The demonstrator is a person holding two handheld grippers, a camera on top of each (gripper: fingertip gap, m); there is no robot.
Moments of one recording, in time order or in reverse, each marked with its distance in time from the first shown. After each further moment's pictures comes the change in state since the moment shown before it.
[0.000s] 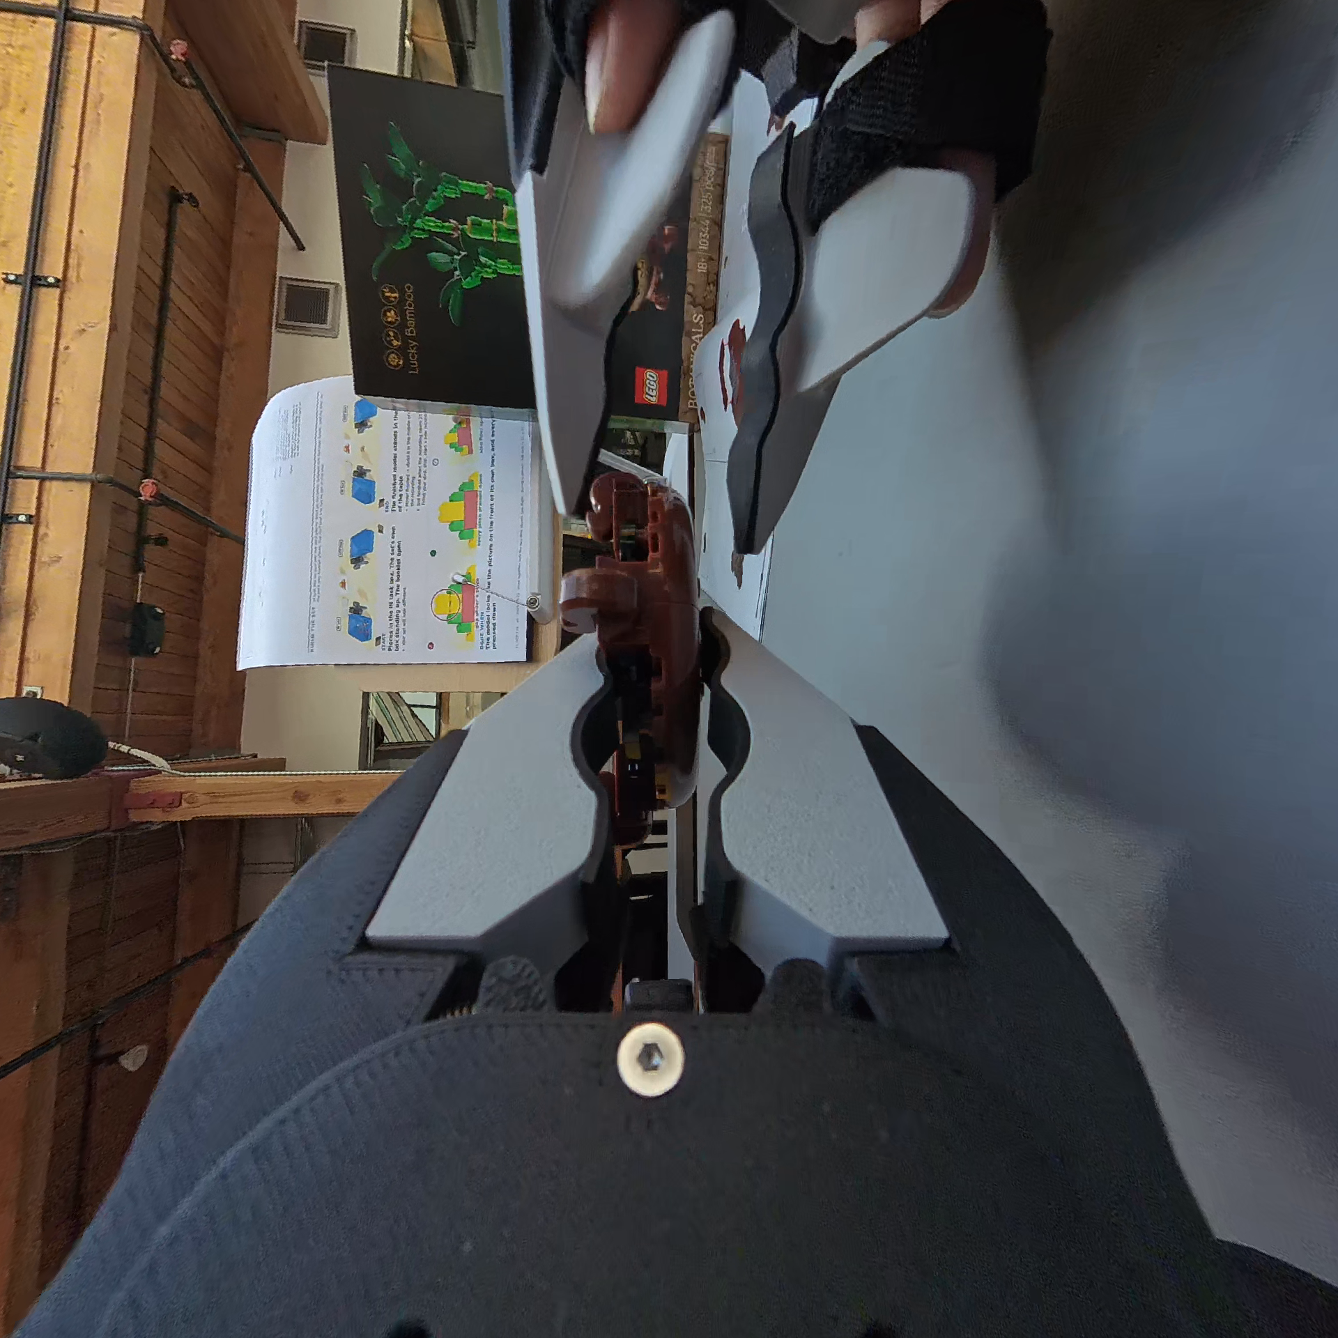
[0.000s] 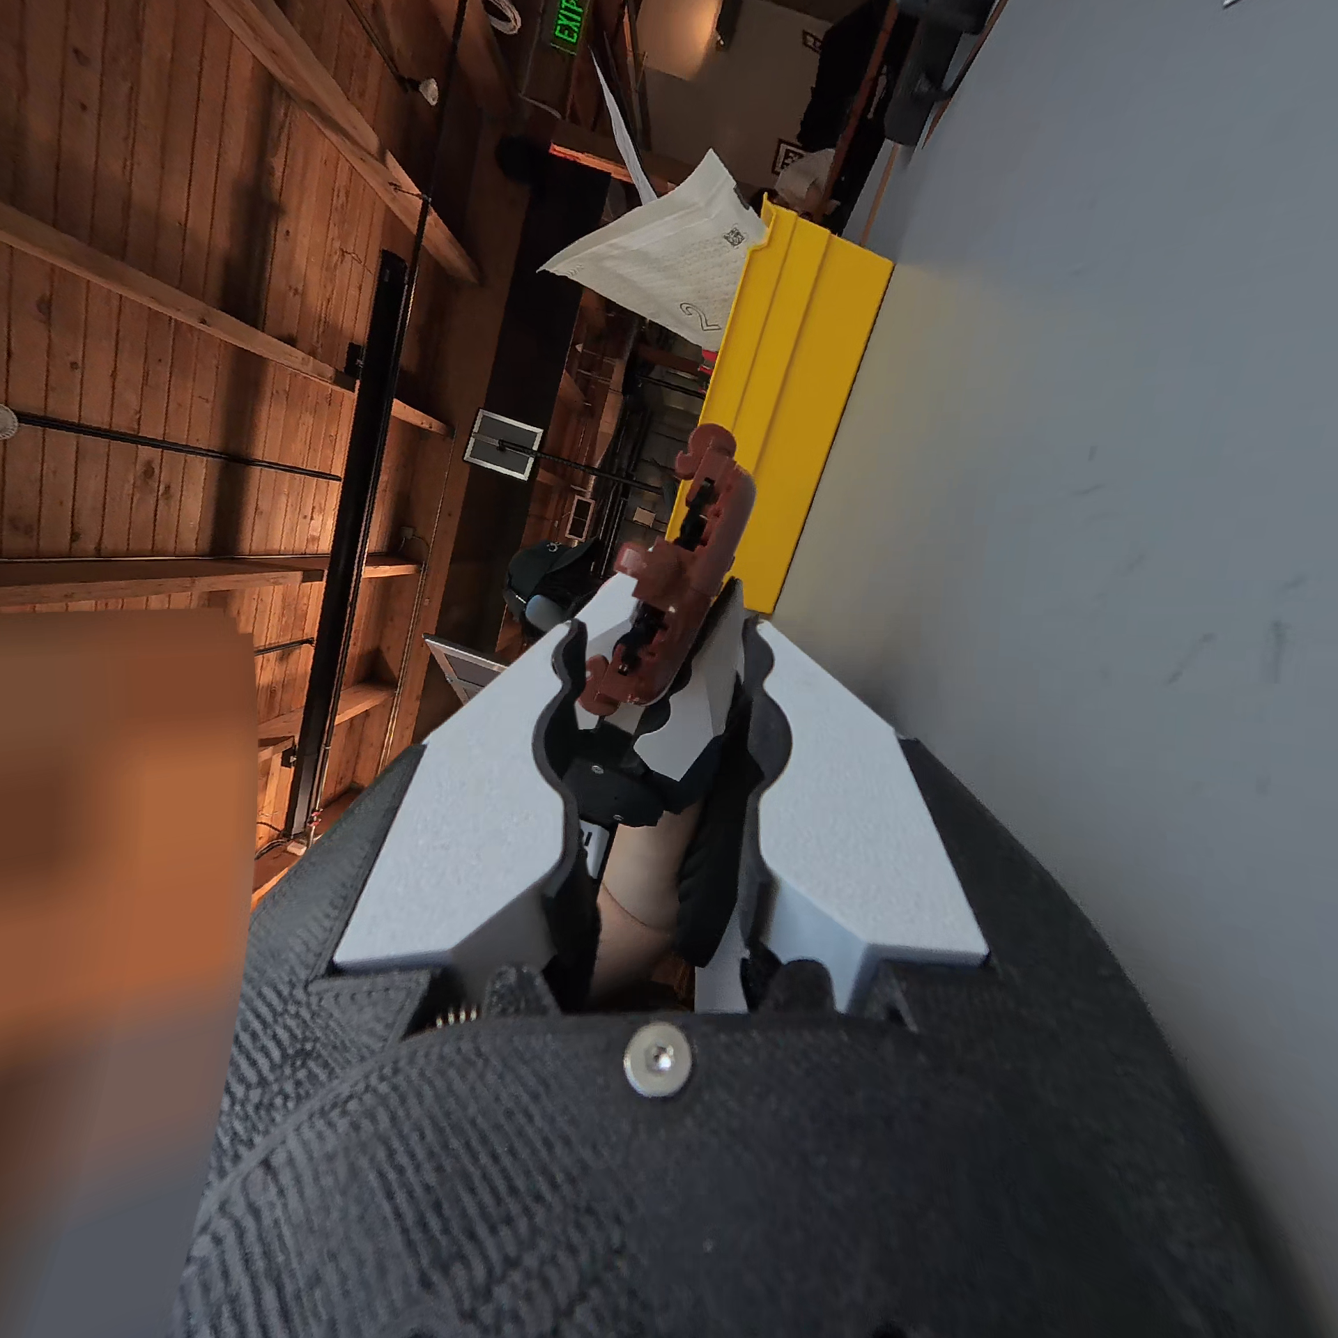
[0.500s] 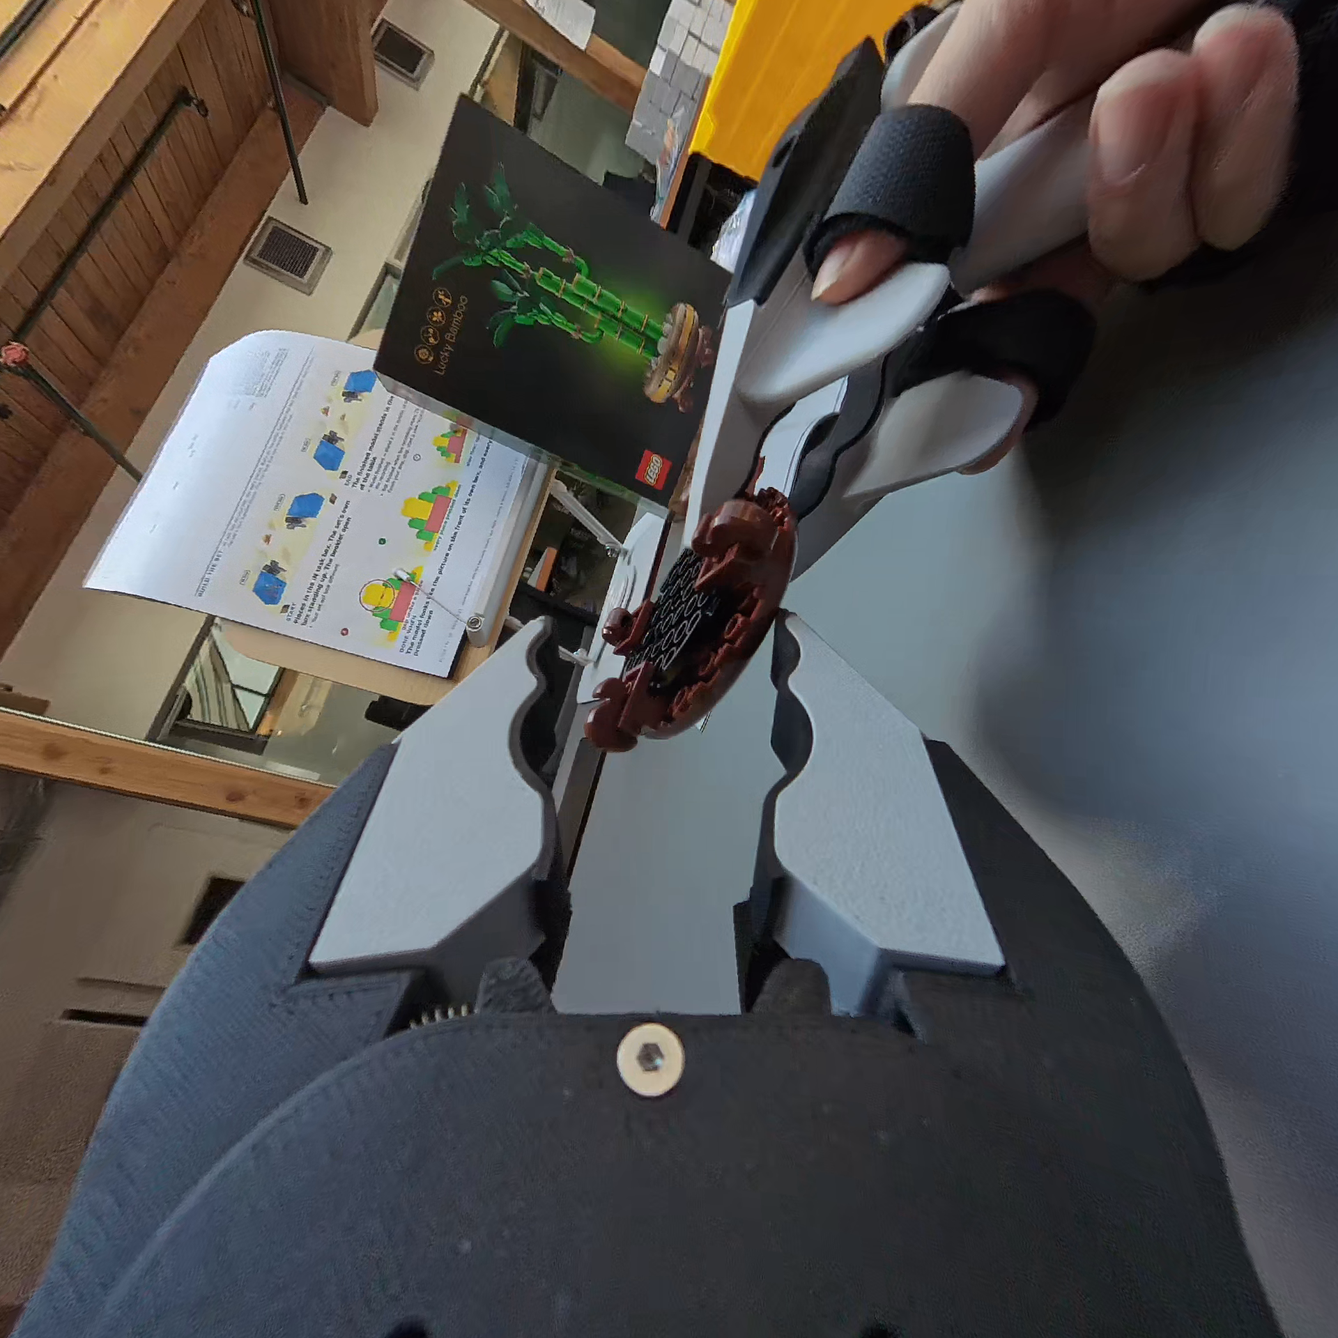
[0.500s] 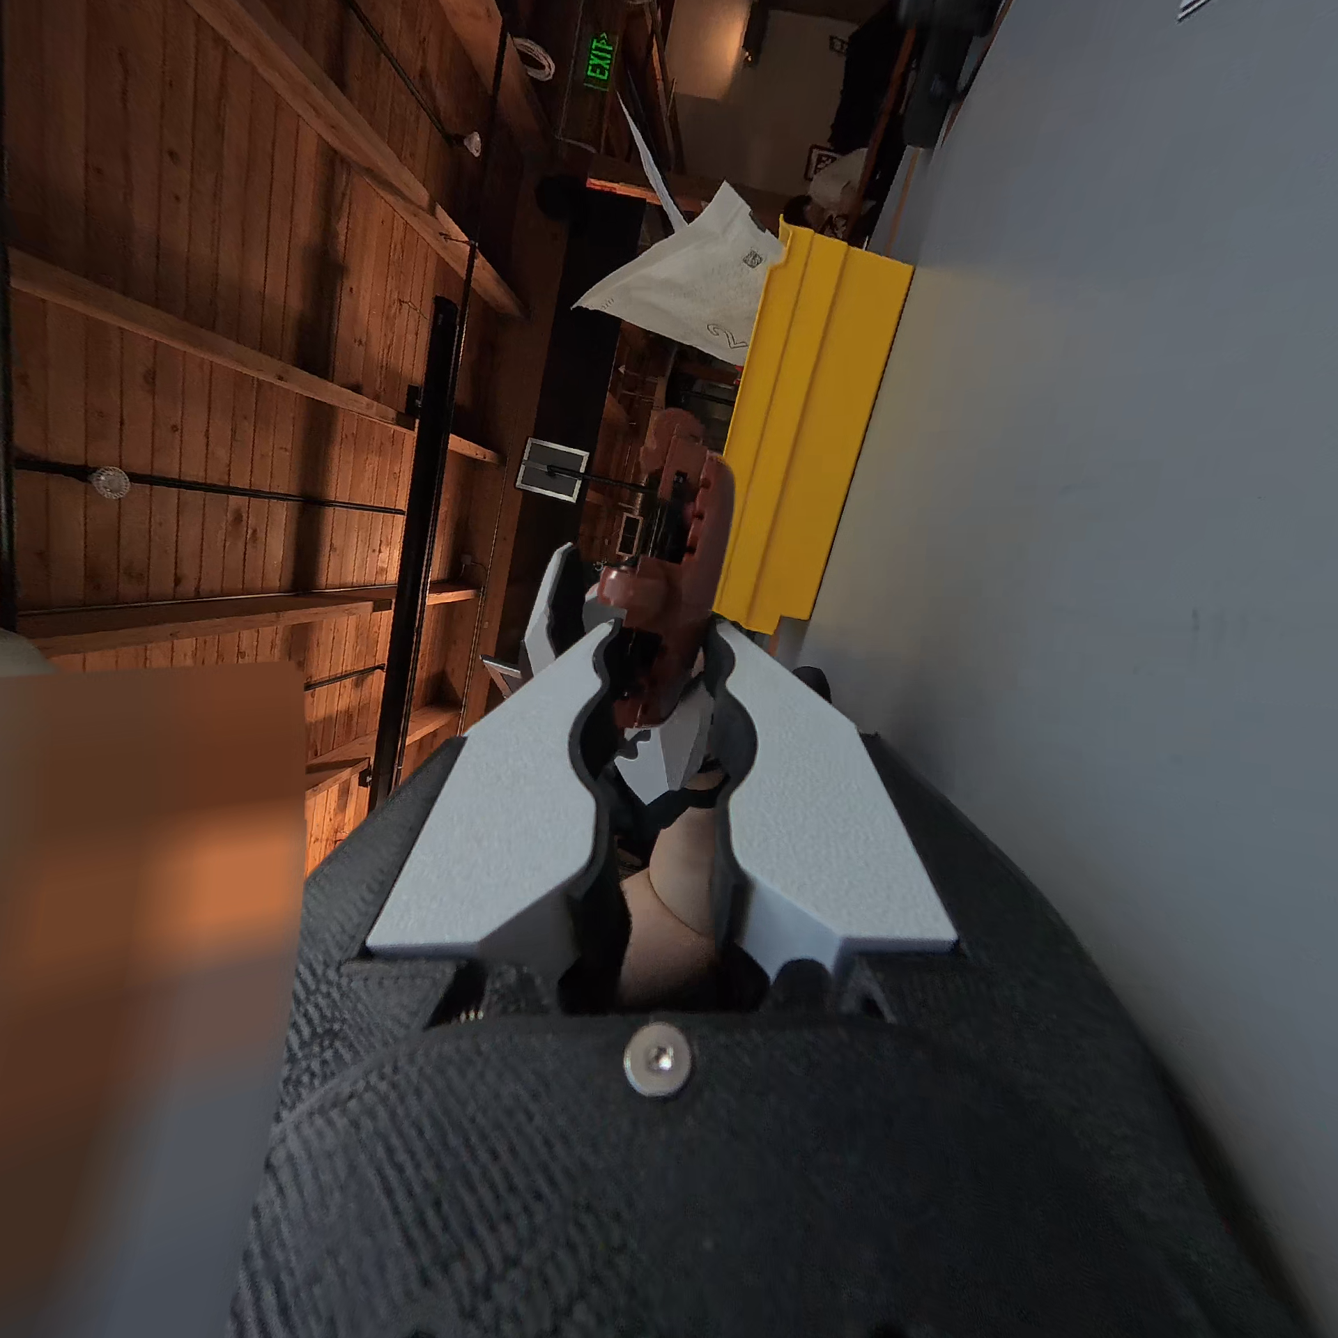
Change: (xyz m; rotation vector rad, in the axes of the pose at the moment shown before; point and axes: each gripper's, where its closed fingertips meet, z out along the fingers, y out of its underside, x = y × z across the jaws) left arm -0.018 -0.019 -0.006 0.142 0.020 -0.375; right arm -0.002 -0.010 -0.011 0.021 -0.058 0.086
